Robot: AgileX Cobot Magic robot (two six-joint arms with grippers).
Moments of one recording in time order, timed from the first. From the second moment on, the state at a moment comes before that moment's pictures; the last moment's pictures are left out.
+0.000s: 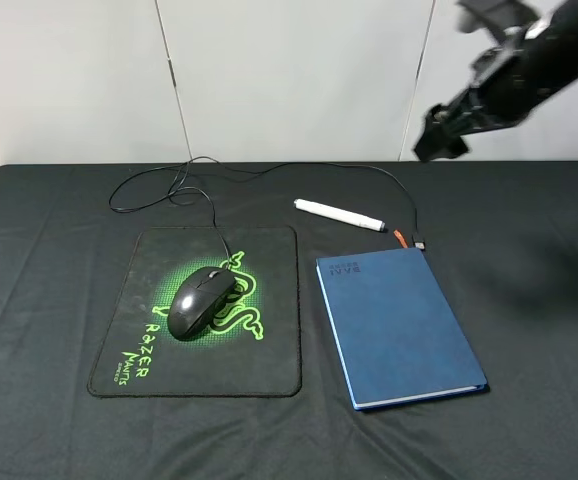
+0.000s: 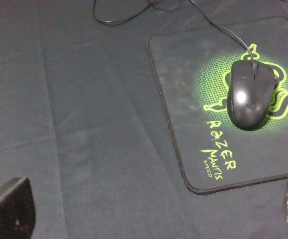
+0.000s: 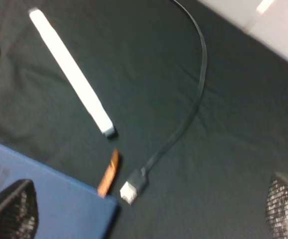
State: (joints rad) left arm -0.05 0.00 -0.48 -0.06 1.07 0.13; right arm 0.22 1.64 -1.23 0.18 0.65 -0.55
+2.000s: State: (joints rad) left arm -0.05 0.00 -0.48 -0.06 1.07 0.13; right arm 0.36 2.29 -1.61 0.24 0.64 -0.67
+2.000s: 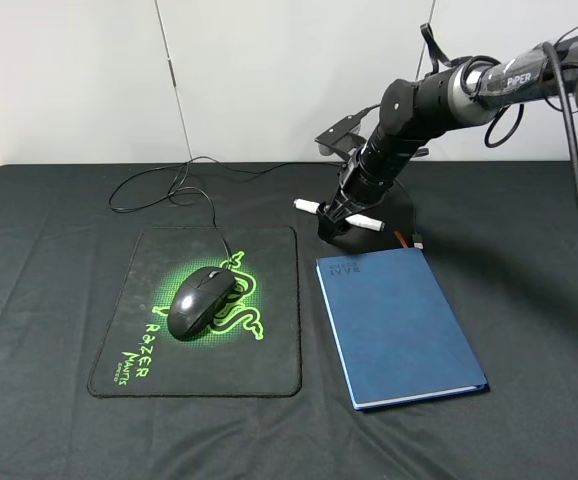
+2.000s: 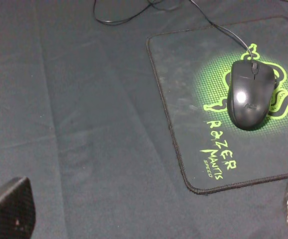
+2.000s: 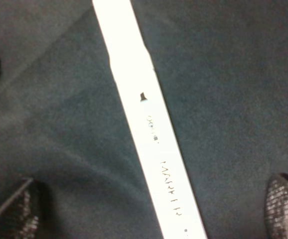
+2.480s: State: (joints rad) left arm -0.05 0.00 -0.48 -0.06 1.07 0.13; right arm 0.37 2.29 -1.61 0.25 0.64 -0.67
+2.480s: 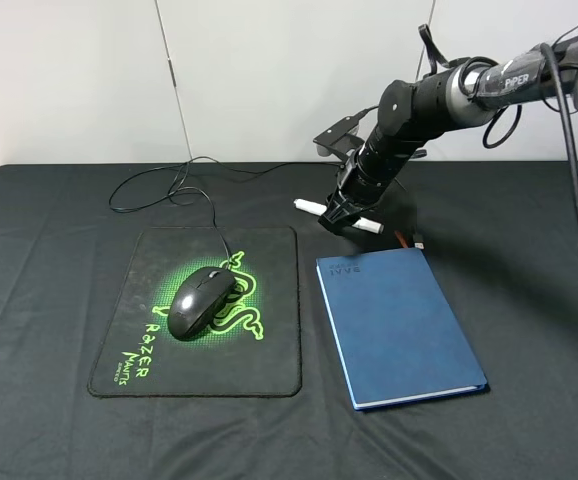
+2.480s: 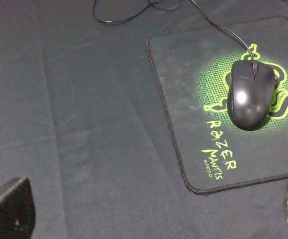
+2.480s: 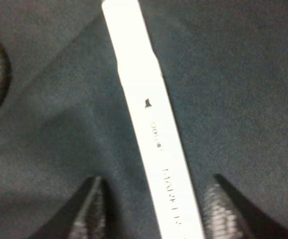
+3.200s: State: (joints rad) left arm -0.05 0.00 -0.48 -0.06 1.07 0.13; right arm 0.37 2.26 -1.61 0.23 0.65 -0.67
